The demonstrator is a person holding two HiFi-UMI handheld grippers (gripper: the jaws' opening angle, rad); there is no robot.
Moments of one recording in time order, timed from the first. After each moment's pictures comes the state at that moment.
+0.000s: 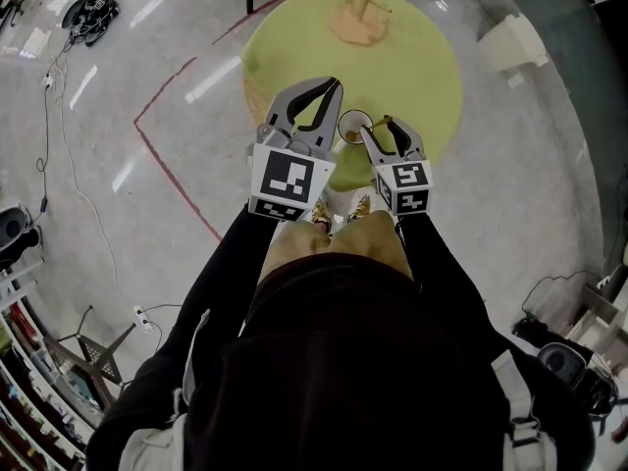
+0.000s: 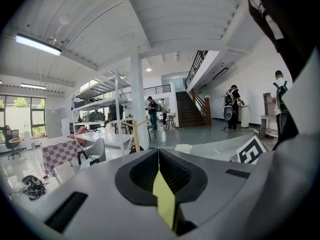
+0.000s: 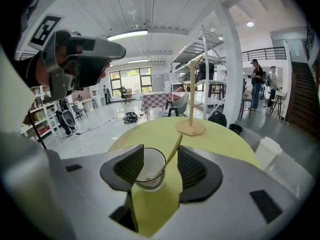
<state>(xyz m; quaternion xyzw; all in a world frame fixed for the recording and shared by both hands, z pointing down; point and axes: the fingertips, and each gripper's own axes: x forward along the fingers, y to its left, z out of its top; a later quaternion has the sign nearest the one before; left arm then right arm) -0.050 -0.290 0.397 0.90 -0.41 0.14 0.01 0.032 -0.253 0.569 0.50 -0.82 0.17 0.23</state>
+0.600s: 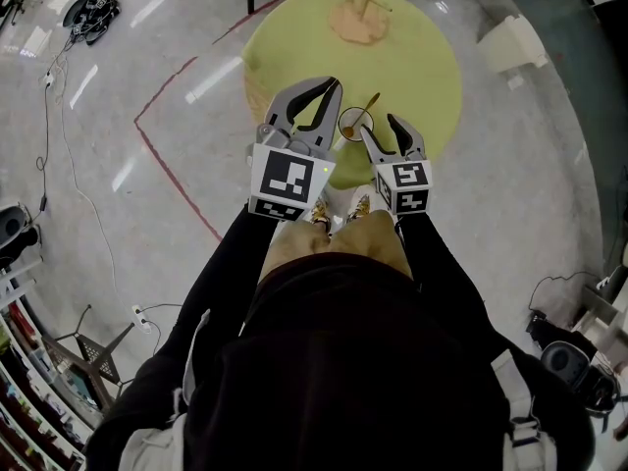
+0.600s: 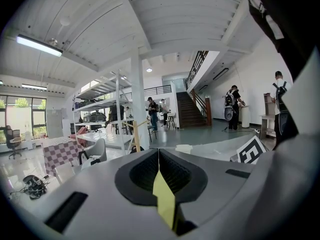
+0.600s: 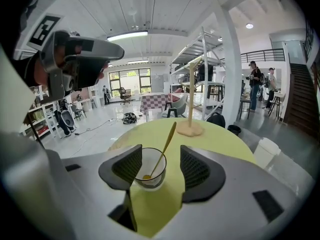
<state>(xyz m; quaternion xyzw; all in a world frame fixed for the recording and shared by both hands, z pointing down) -0.055 -0.281 0.395 0.90 -0.41 0.14 0.00 0.031 -0.248 0.566 0.51 -0.81 0.17 0.23</state>
